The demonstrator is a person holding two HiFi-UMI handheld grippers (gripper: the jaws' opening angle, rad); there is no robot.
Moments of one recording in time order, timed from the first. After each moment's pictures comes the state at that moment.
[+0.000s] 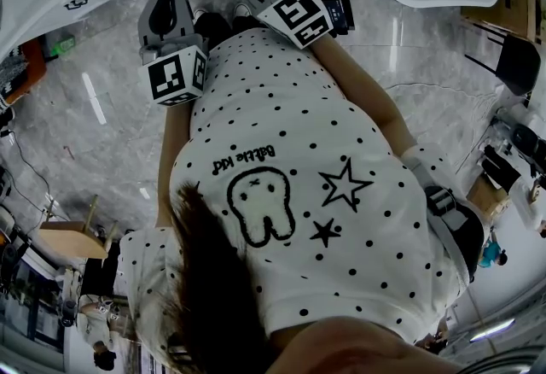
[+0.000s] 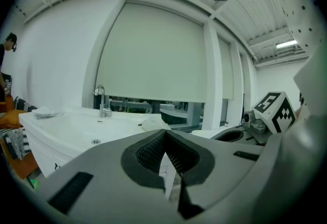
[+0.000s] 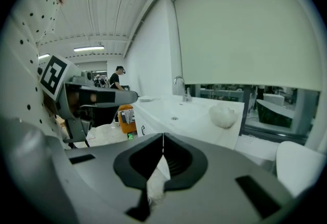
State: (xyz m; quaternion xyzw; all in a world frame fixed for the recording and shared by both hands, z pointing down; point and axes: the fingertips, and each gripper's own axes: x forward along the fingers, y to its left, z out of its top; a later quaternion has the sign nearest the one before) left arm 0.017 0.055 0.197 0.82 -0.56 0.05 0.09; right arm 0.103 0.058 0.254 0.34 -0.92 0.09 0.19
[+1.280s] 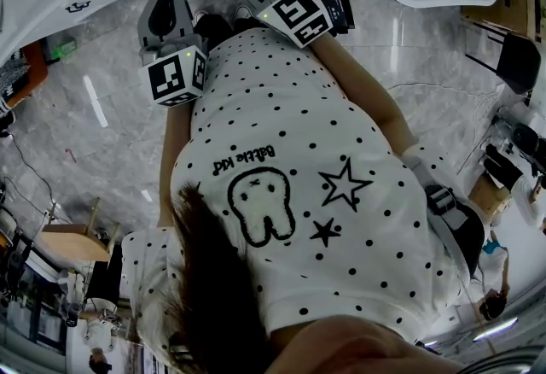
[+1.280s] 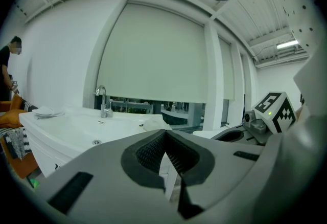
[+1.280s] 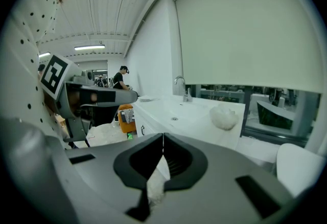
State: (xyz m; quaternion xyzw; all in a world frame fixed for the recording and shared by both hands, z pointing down) left arm 0.013 0.053 0.199 0.82 -0.56 0.05 0.09; right arm 0.101 0.056 0.256 0.34 -0.92 0.09 0.19
